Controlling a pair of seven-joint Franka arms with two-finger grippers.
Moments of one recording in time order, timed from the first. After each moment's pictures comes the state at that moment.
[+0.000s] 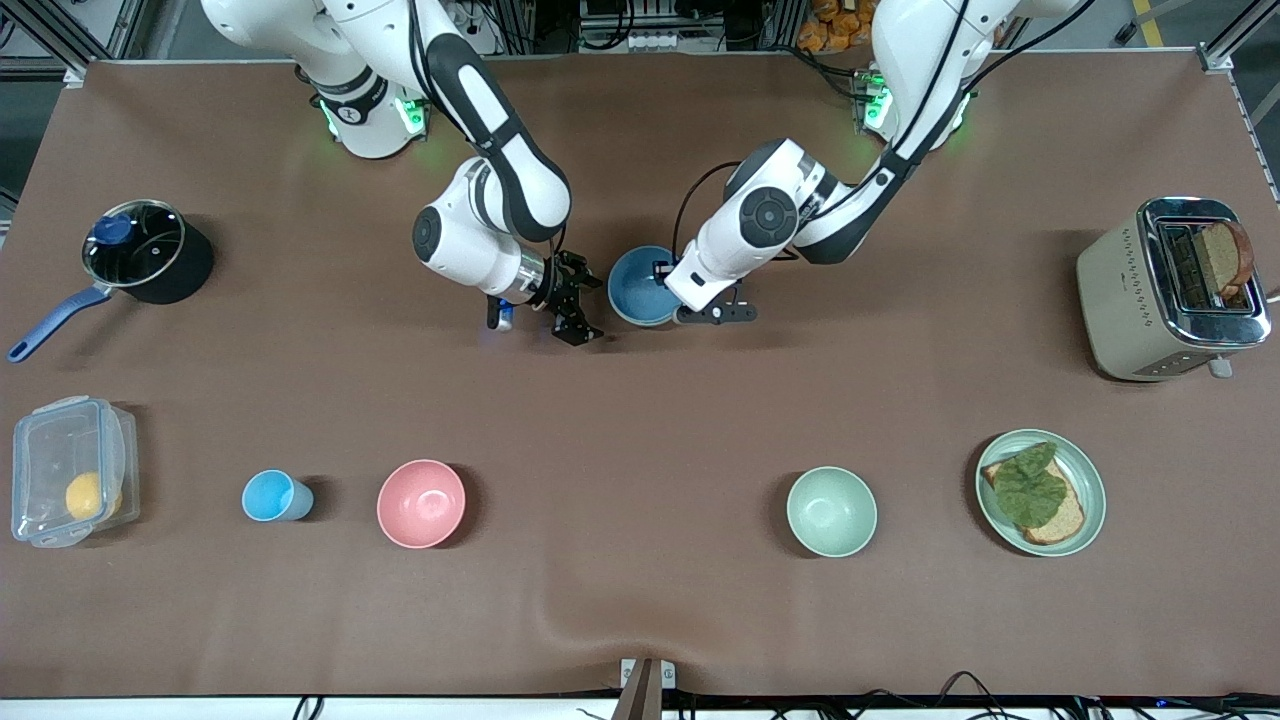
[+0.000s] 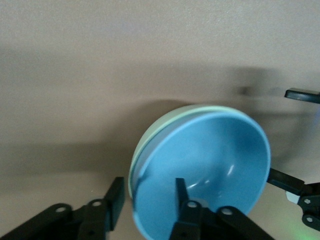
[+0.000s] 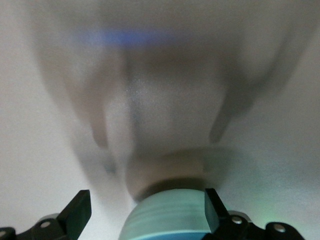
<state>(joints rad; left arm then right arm) -0.29 0.48 -0.53 -2.05 -0.17 2.48 -0.71 0.85 0.46 -0.11 -2.16 1.38 2.62 1.06</state>
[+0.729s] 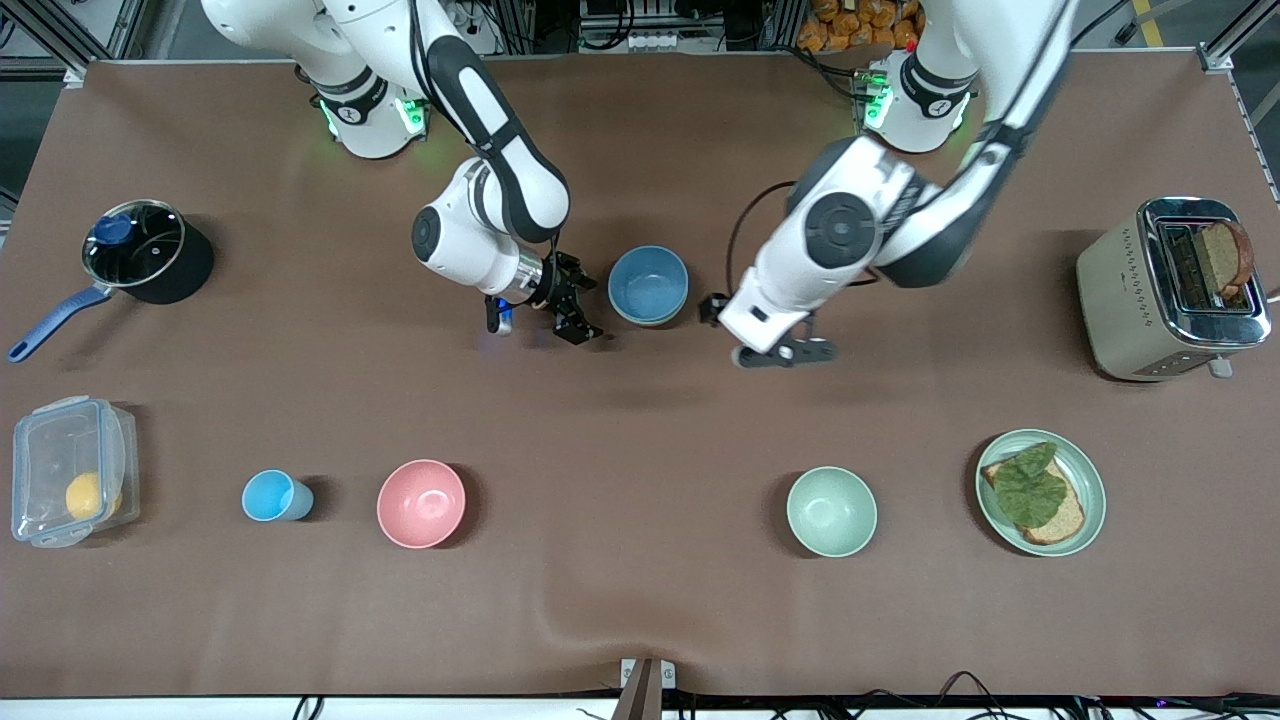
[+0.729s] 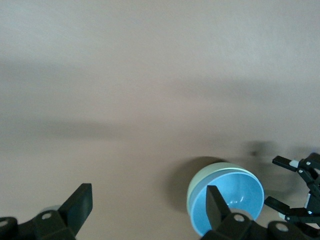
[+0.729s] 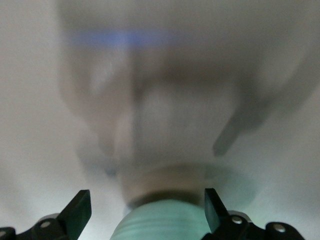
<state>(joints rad) -0.12 0.39 -0.50 -1.70 0.02 1.97 -0.71 0.85 0.46 -0.12 -2.18 1.38 2.62 0.89</state>
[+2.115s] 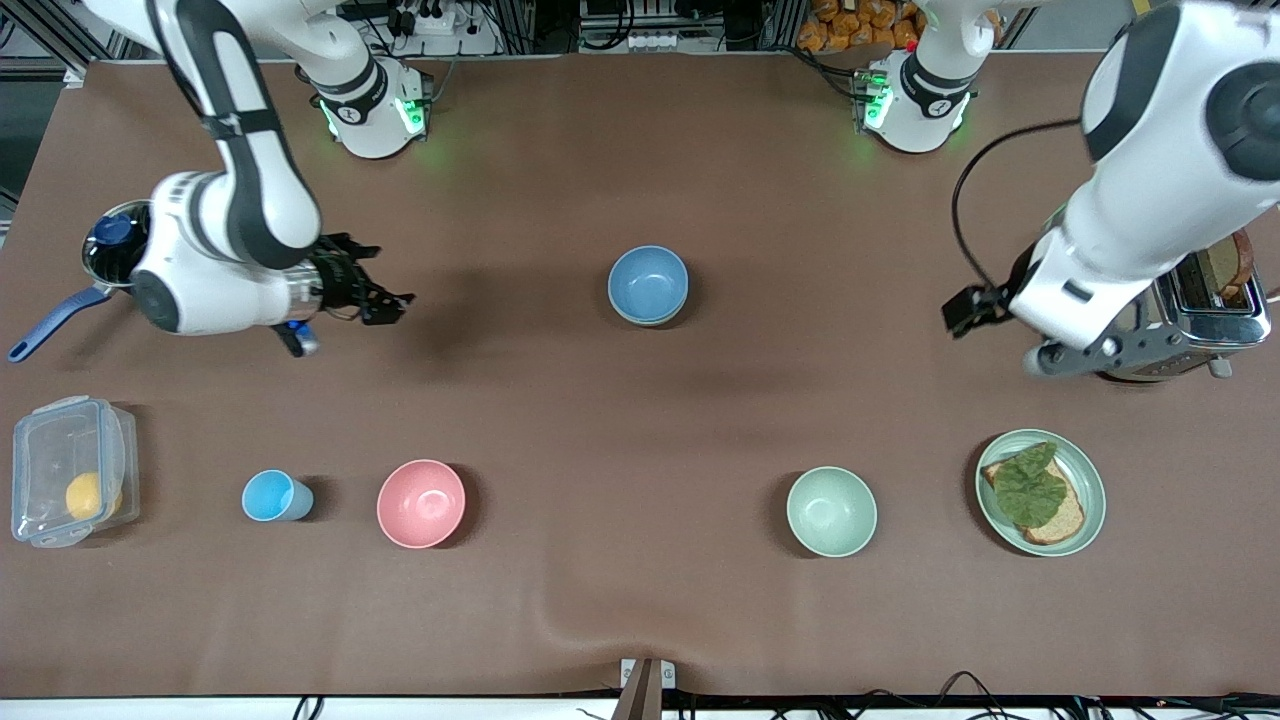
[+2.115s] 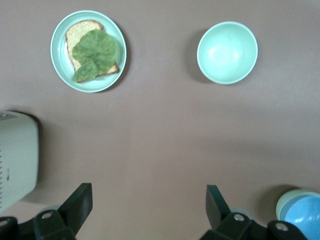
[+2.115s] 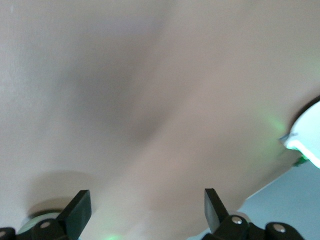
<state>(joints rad) 0.00 0.14 -0.27 -1.54 0.08 1.62 -0.38 0.53 0.18 -0.48 -2.13 0.45 1.72 0.81</state>
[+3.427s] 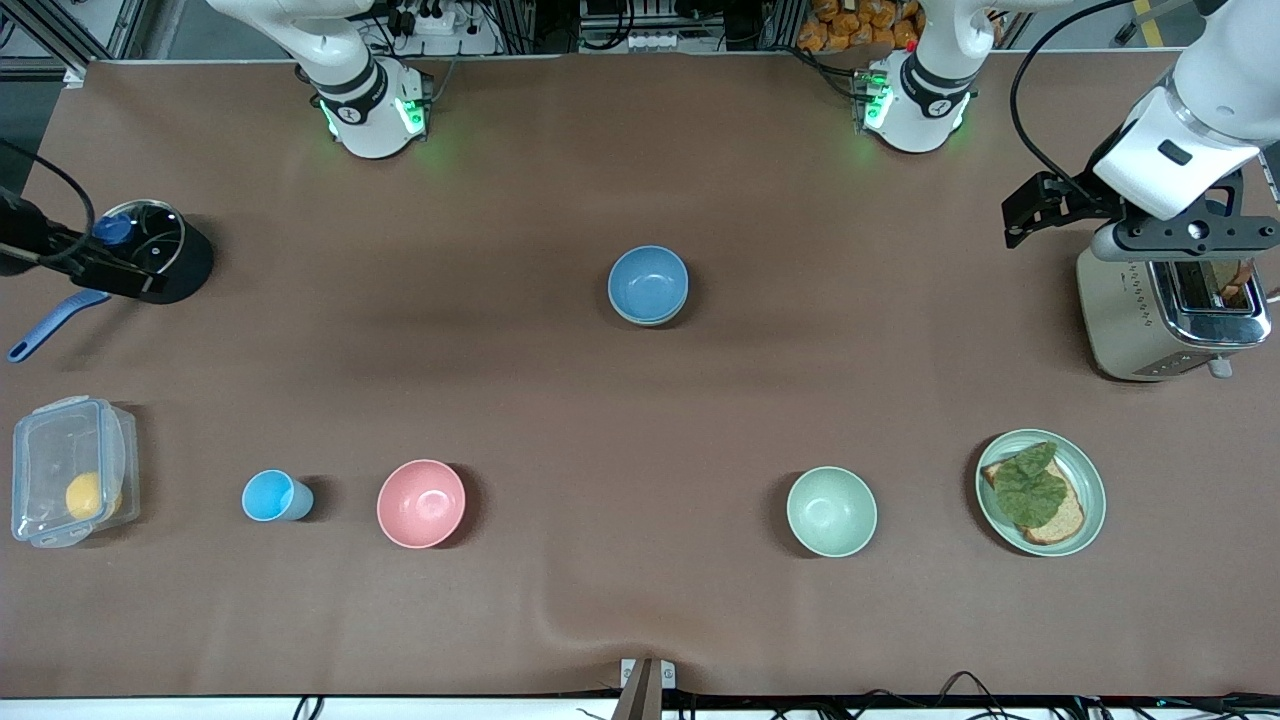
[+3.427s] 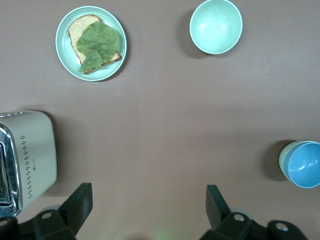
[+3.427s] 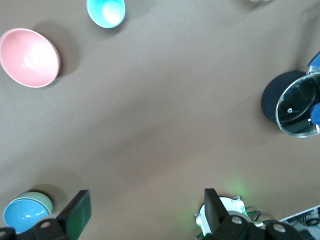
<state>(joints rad) -0.12 -0.05 -0.08 -1.63 -0.02 1.55 -0.17 0.01 0.13 -0.14 -1.45 0.11 1.34 0.39</state>
